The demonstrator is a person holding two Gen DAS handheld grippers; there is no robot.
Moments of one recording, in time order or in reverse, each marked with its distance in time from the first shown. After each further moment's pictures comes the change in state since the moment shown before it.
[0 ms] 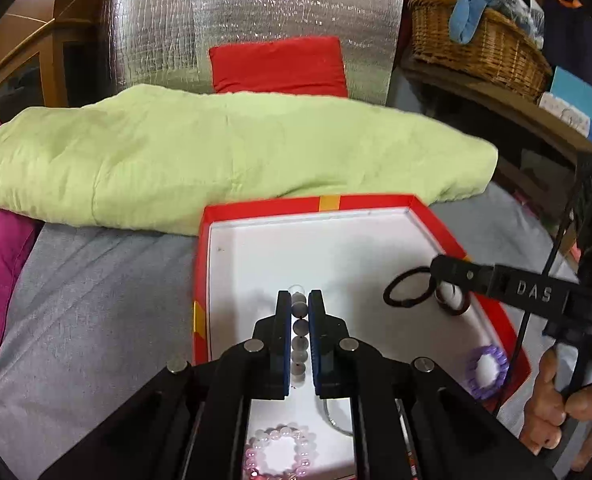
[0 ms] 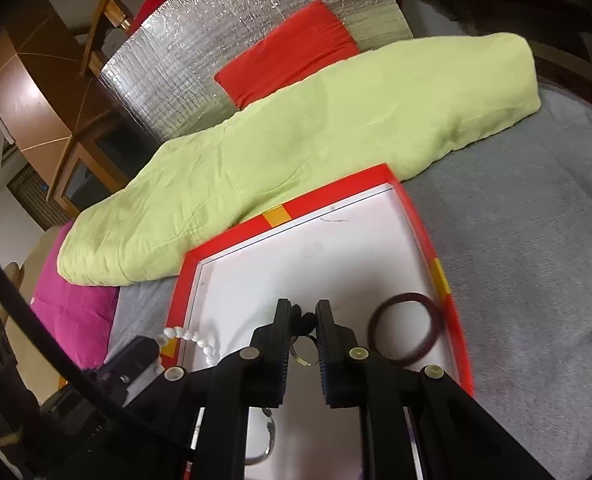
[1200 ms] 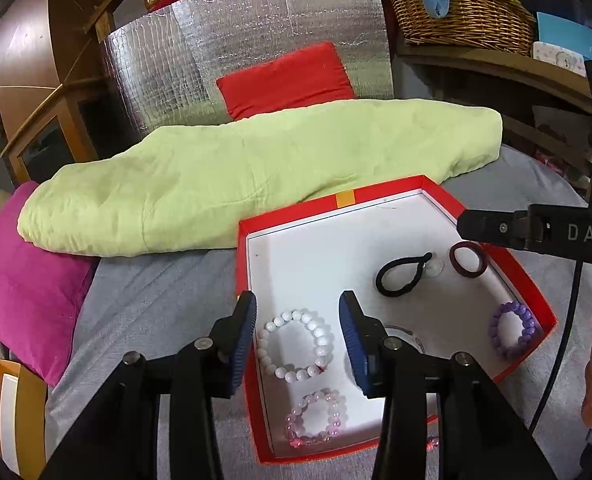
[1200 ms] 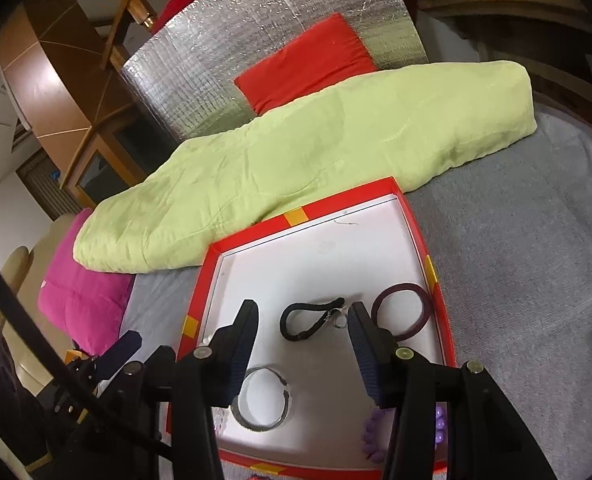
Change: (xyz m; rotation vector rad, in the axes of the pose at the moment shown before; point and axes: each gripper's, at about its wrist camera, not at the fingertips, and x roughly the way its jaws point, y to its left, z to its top) left arm -0.041 -0.026 -0.013 0.165 -0.046 0.192; right arm -0.045 0.014 -0.009 -0.058 -0.020 0.014
